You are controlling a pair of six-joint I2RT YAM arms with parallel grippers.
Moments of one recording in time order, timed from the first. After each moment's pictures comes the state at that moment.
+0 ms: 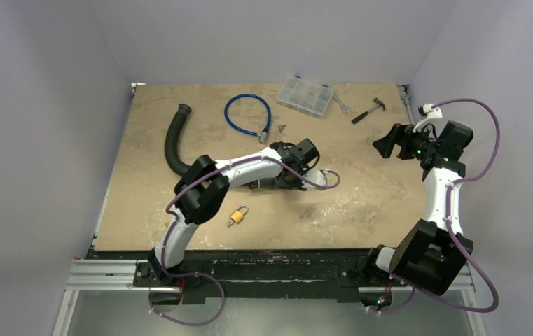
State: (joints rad) left arm -0.96 2.19 1.75 -0.81 -0.07 0.75; right arm -0.49 1.25 0.97 -0.32 -0.78 -0.14
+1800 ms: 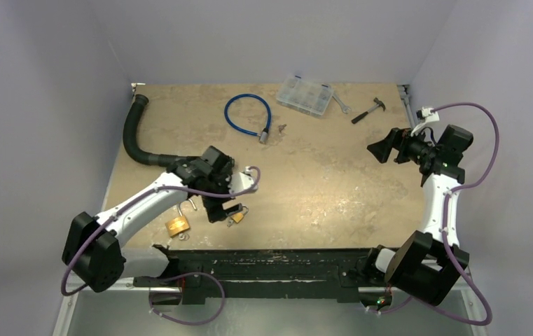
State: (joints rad) left arm -0.54 1.26 0.93 -0.90 0.18 0.63; right arm -0.49 1.17 0.94 -0.36 -0.91 -0.14
